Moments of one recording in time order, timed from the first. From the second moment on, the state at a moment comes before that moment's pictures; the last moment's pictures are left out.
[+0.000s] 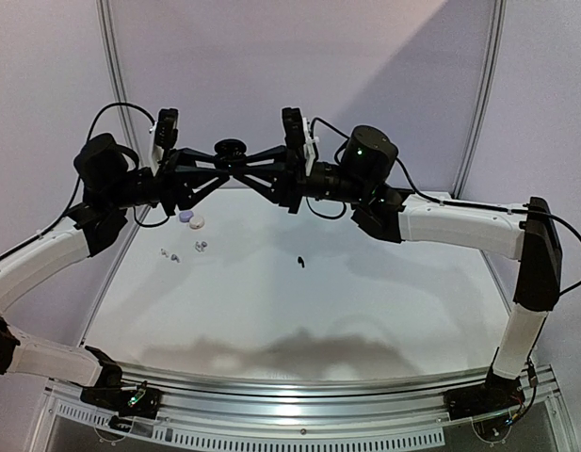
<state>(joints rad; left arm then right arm) -0.48 1.18 0.99 0.42 0.96 -0.21 0.92 1.85 1.53 0.64 -0.69 0.11</state>
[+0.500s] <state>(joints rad) -0.48 1.18 0.99 0.40 0.96 -0.20 0.92 1.85 1.53 0.66 -0.69 0.11</state>
